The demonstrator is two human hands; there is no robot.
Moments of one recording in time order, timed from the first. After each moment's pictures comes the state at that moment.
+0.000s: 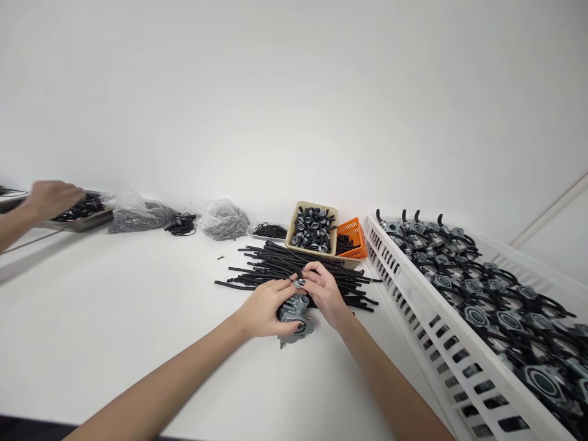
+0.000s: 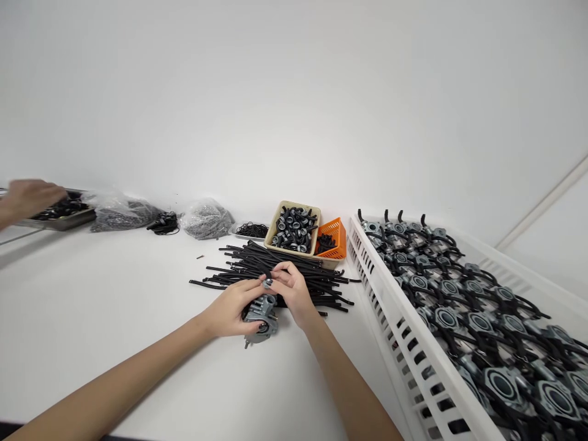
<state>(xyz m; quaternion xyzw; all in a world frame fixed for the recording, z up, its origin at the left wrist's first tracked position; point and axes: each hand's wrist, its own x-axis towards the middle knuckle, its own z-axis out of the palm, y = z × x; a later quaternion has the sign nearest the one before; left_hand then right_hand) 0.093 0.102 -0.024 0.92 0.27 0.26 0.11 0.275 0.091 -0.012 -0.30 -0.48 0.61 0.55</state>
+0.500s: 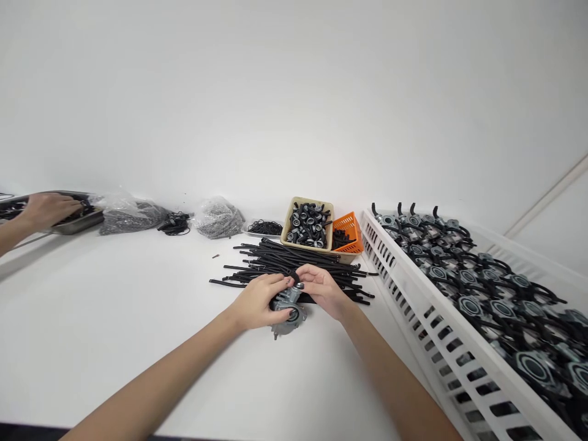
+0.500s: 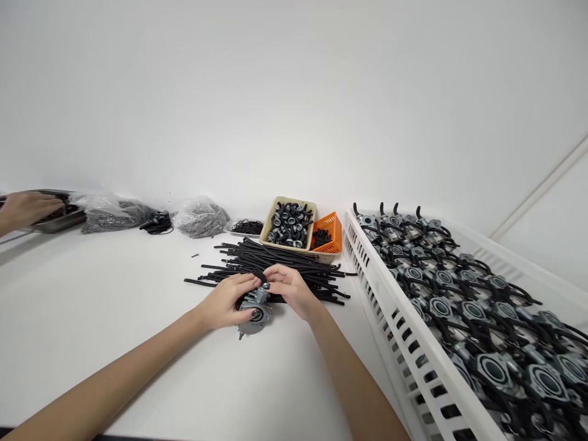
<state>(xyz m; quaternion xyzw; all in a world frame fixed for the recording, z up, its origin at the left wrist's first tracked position) 0.089 0.111 -0.027 0.93 0.28 0.25 0.06 0.296 0.096 -0.018 -0.26 -0.52 0.67 0.46</state>
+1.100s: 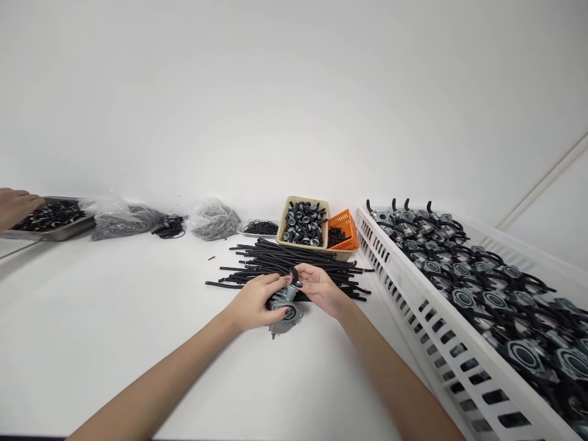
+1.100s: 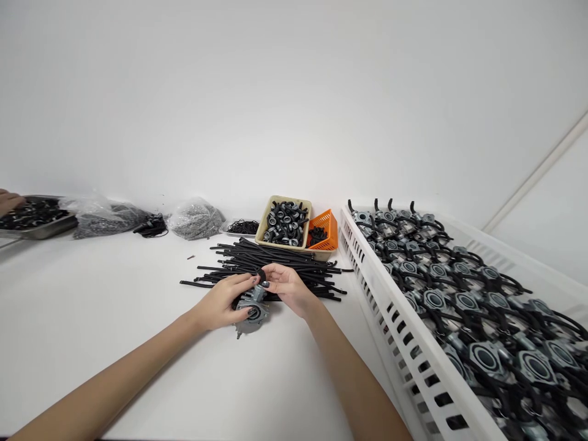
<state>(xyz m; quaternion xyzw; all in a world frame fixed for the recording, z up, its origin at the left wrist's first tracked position) 0.086 0.113 -0.031 0.93 0.28 0.24 0.07 0.296 0.096 -0.018 -0.23 -0.49 0.69 0.47</state>
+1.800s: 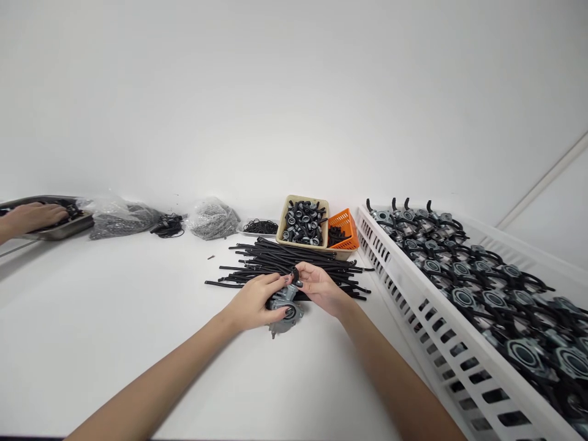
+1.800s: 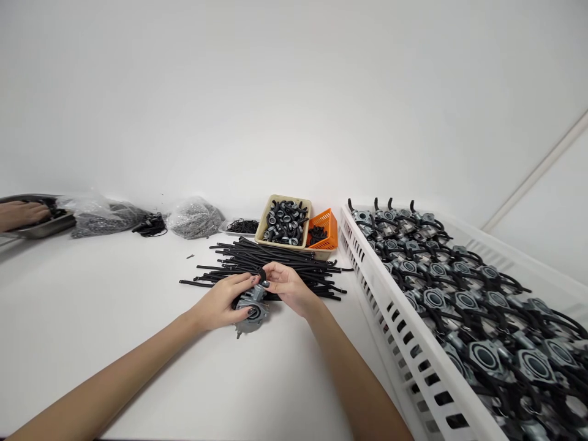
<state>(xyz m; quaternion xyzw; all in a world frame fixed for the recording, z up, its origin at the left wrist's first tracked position) 0.085 0.112 -0.032 0.93 0.28 0.24 0.06 0.298 0.096 -0.015 -0.23 -0.51 0.69 0.45</state>
